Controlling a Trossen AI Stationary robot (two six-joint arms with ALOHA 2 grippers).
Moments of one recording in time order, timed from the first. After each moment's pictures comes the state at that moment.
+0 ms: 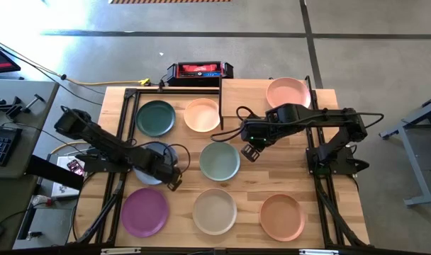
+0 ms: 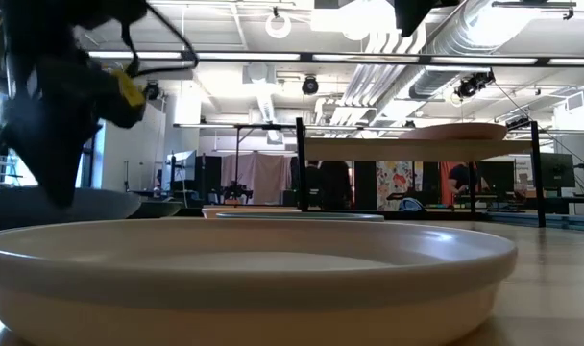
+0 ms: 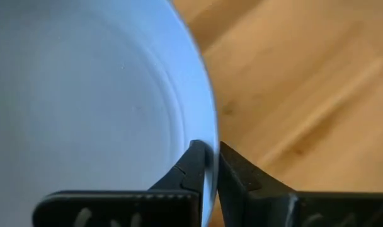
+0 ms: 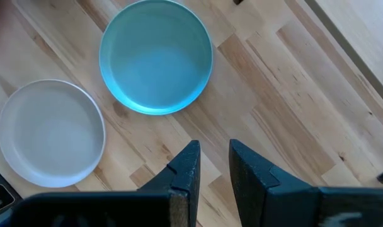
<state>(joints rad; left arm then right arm) -0.38 1.42 0.74 -0.67 -0.09 -1.22 0.10 1.66 1.85 -1.50 0.15 0.78</state>
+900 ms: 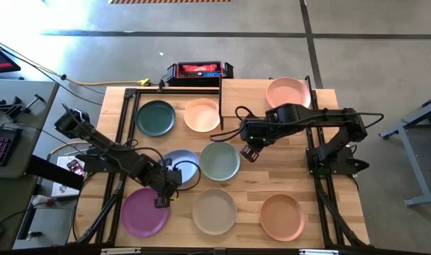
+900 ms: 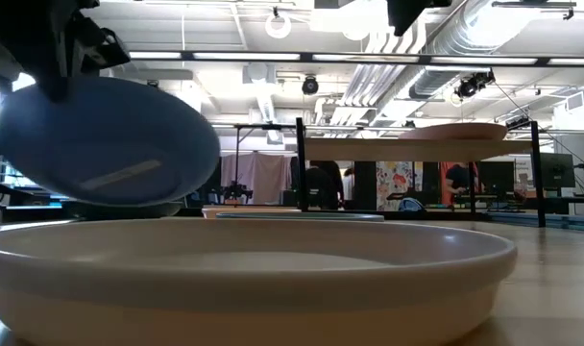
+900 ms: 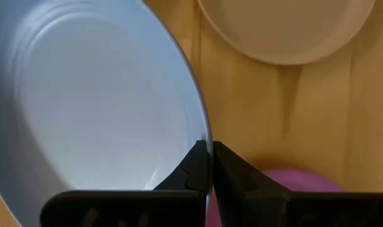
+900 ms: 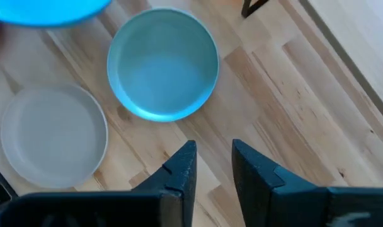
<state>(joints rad) -0.53 1.42 1.03 -0.85 -0.14 -0.53 0.10 1.66 1.85 -1.46 0.17 0.73</state>
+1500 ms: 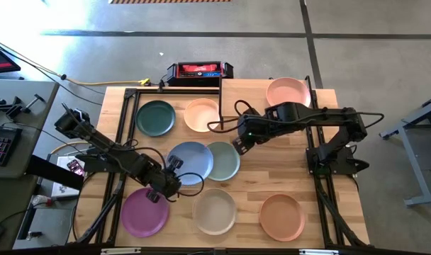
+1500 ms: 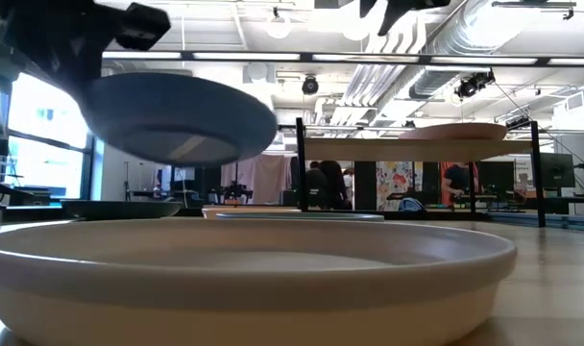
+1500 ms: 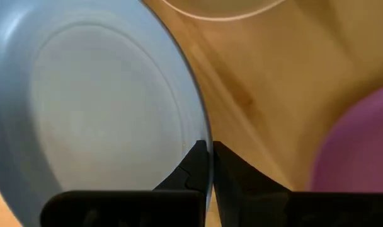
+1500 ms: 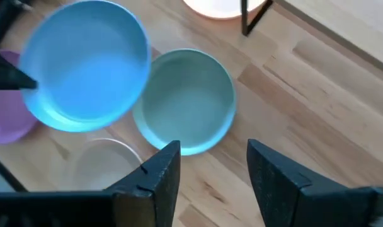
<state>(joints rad) -0.53 1.42 1.04 -0.88 -0.28 0.19 0.08 1.66 1.85 -1.34 0.19 0.98</state>
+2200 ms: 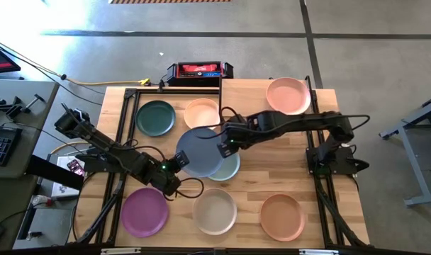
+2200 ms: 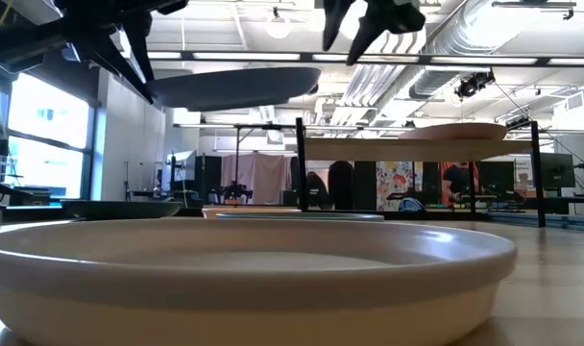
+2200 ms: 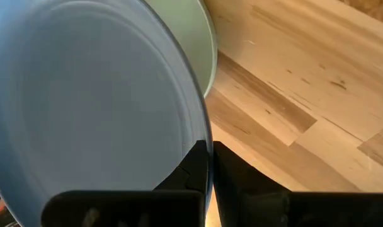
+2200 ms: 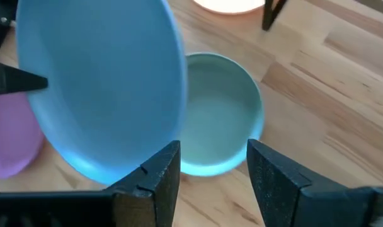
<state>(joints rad) -0.52 1.42 1.04 -0.87 -0.62 0.69 0.08 1.80 1.85 -1.22 0.20 1.07</state>
